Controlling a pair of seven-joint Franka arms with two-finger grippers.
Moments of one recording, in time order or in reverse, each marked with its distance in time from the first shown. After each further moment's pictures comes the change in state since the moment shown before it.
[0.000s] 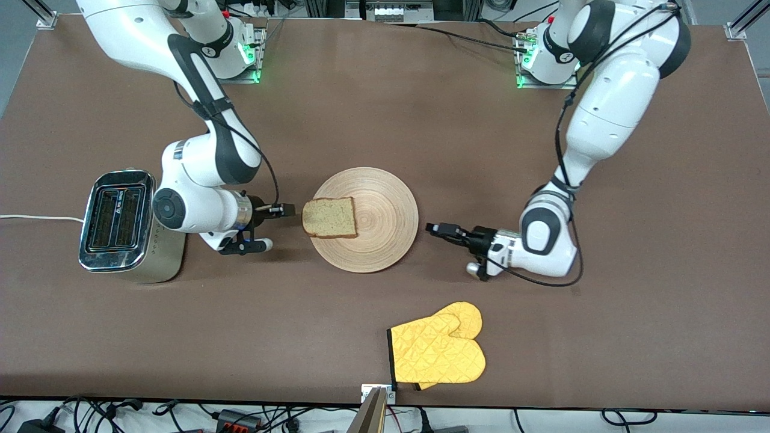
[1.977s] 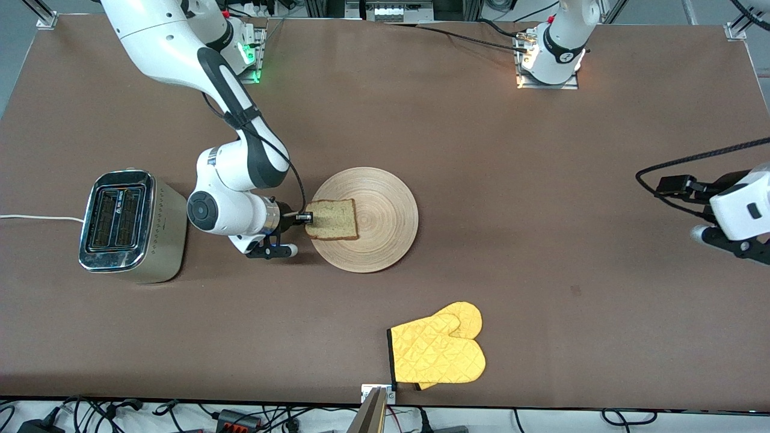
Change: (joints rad) left arm 0.220 -0.508 -0.015 0.426 1.211 -0.632 -0.432; right arm 0.061 0.078 -0.001 0.072 0.079 0.070 0.052
